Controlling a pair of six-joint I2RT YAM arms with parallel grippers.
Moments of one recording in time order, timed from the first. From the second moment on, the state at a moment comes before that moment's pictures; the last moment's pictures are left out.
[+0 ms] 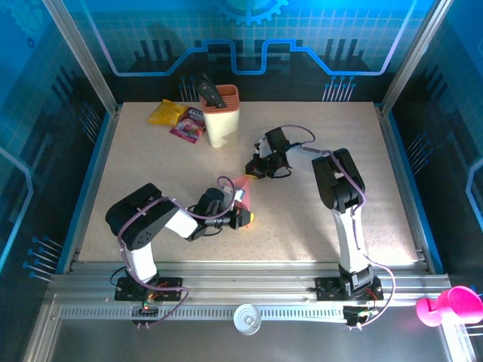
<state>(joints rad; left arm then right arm) -0.65 1.83 0.48 0.78 0.47 -0.61 0.40 2.27 1.54 -0.34 -0.67 0.59</state>
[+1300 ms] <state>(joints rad) -0.64 1.82 0.98 0.21 0.35 -0.63 0.28 1.41 0.72 -0.23 -0.46 0.65</state>
